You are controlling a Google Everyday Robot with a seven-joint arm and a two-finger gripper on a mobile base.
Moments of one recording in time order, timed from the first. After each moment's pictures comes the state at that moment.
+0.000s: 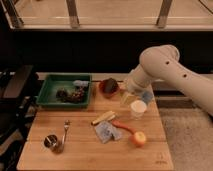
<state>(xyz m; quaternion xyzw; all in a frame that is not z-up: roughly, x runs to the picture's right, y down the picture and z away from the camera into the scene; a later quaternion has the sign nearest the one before) 0.098 0.031 0.648 -0.26 -0.15 0.10 0.95</state>
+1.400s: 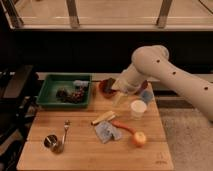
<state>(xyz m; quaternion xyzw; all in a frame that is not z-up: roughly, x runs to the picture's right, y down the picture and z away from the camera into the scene) 0.045 0.033 0.664 -0.28 -0.20 0.05 0.94</state>
